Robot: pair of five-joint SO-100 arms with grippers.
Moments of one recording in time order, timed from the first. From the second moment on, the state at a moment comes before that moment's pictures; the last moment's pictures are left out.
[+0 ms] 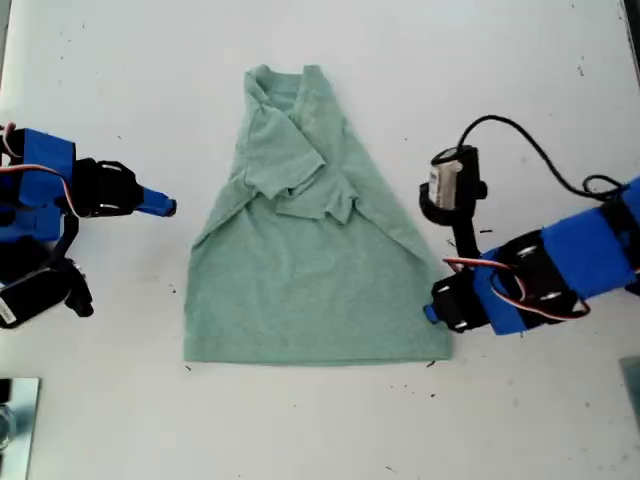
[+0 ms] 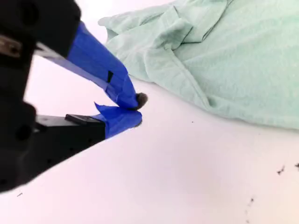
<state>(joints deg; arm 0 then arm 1) -16.7 168.4 170.5 50.2 12.9 -15.7 99.9 123.0 51.2 1.8</state>
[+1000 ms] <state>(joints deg) -16.3 170.0 170.5 50.2 12.5 -12.9 91.2 69.0 98.9 -16.1</state>
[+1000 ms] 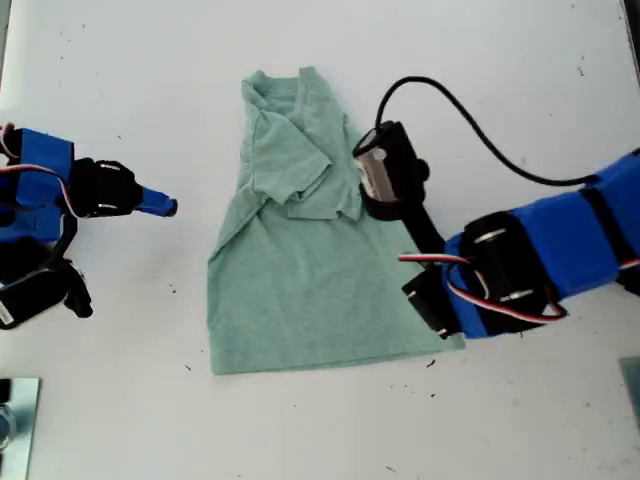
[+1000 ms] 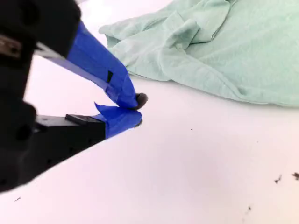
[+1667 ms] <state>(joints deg) -16.3 170.0 170.5 50.2 12.5 -10.5 84.6 58.7 73.6 -25.0</state>
